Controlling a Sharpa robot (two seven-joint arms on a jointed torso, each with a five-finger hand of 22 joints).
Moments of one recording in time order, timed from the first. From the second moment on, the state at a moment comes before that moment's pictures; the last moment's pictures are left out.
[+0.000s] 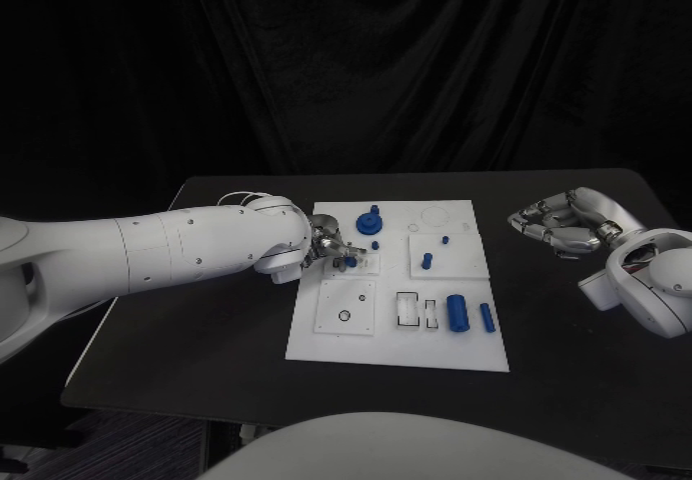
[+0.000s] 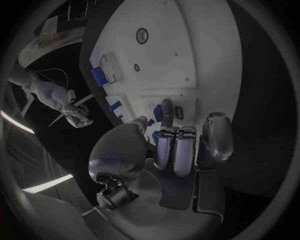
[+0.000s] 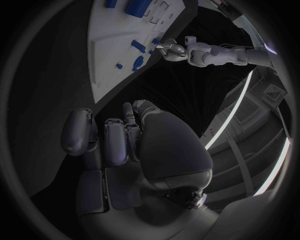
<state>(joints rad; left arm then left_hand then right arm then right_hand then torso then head) 1.23 -0.70 -0.21 1.34 -0.96 -0.02 -0.42 0.93 0.09 0.08 0.29 0.08 1.04 0.06 0.16 1.00 1.47 0.00 1.57 1.31 1.47 -0.05 1.58 1.31 0.07 1.35 0.06 1.33 1.31 1.30 -1.00 -0.25 1.55 -0.78 -0.43 0.06 1.41 -0.01 0.17 0.24 0.58 1.01 0.10 0.10 0.24 1.38 0.02 1.45 1.31 1.47 -0.05 1.33 1.31 0.07 1.43 0.06 1.16 1.31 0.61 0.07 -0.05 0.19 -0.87</state>
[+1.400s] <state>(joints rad) 1.26 -0.77 -0.21 1.41 -1.01 -0.11 -0.39 1.04 0.10 0.03 0.27 0.16 1.03 0.02 0.31 1.22 1.47 -0.03 1.57 1.31 1.47 -0.08 1.58 1.31 0.07 1.39 0.03 1.35 1.31 1.29 -1.00 -0.25 1.54 -0.78 -0.43 0.06 1.41 -0.01 0.17 0.24 0.58 1.01 0.10 0.10 0.24 1.38 0.02 1.45 1.31 1.47 -0.05 1.33 1.31 0.07 1.43 0.06 1.15 1.31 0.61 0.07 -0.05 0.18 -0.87</state>
